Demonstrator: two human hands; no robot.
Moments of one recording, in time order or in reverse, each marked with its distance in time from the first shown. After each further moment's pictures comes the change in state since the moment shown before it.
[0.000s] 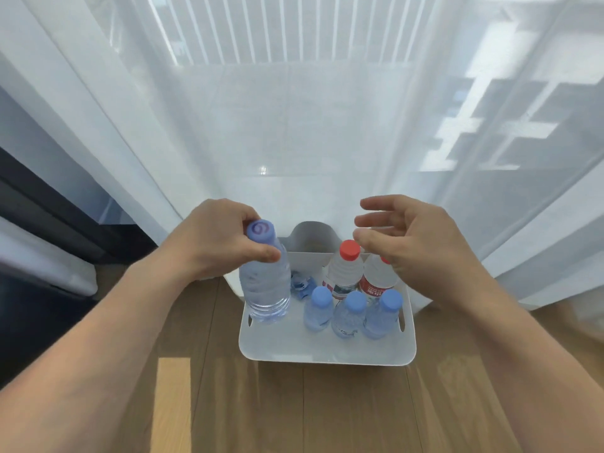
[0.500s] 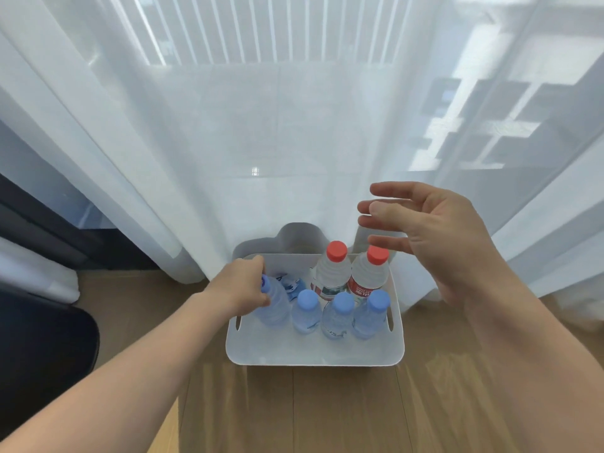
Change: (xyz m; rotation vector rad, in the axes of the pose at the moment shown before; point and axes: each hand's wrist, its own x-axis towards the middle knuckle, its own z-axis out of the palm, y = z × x) left_hand 0.021 -0.035 0.103 0.146 -0.243 -0.133; right_hand 0.002 0.000 -0.018 0.306 0.100 0.055
